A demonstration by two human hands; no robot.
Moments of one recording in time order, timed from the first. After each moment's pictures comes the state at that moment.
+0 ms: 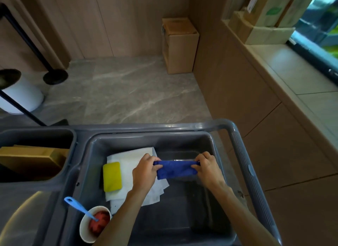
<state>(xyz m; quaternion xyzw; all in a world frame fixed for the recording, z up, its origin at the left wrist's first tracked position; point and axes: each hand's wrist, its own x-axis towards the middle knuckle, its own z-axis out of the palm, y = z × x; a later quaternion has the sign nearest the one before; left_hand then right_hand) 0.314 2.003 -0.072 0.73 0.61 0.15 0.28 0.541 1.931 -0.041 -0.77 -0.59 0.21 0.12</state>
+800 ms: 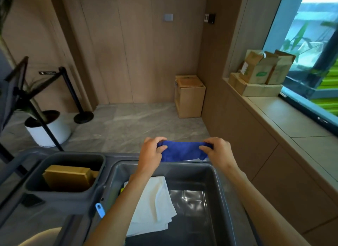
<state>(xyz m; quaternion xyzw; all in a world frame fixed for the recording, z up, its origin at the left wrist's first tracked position) 0.302 2.024 0.132 0.72 0.53 0.37 0.24 0.541 1.960 0.159 -0.70 -0.63 0.12 0.32</state>
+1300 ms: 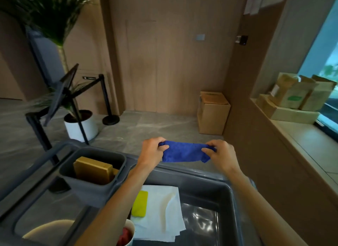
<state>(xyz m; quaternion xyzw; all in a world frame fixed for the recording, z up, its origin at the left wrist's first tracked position) 0.254 2.011 0.184 0.69 0.59 0.37 0.19 0.500 1.988 0.191 -0.66 -0.67 0.13 0.32</state>
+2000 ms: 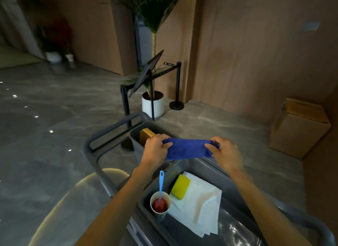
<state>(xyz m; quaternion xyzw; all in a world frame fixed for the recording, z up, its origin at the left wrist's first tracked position) 0.143 1.932 0.162 0.52 0.75 0.38 0.11 0.370 2.028 0.168 -0.50 -0.80 0.21 0.28</state>
